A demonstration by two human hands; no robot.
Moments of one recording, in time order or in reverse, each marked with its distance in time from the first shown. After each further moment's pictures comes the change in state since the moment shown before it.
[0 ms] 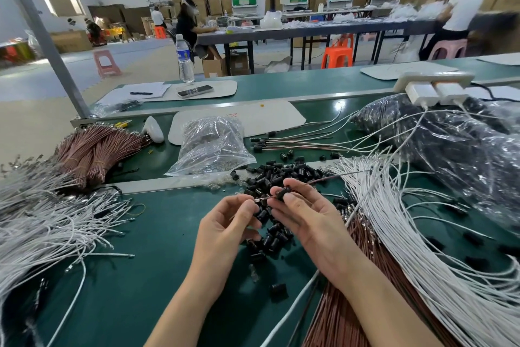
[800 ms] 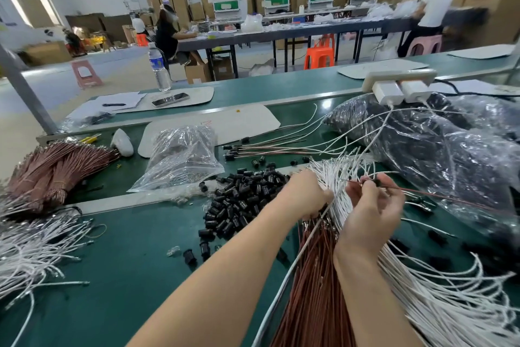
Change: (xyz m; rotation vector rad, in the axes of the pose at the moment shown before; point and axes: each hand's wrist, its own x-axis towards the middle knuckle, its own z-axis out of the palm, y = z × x) left_hand 0.092 -0.009 0.181 1.106 -0.553 -0.123; right_hand 0.010 -0.051 -0.060 -0.060 0.883 -0.759
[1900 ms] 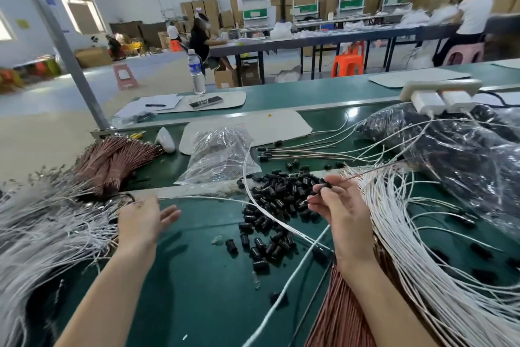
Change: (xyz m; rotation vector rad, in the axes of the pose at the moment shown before) left_hand -0.156 -0.199 -0.120 -1.119 1.037 -0.470; right_hand -0.049 0.011 0.013 -0.192 -0.701 0.214
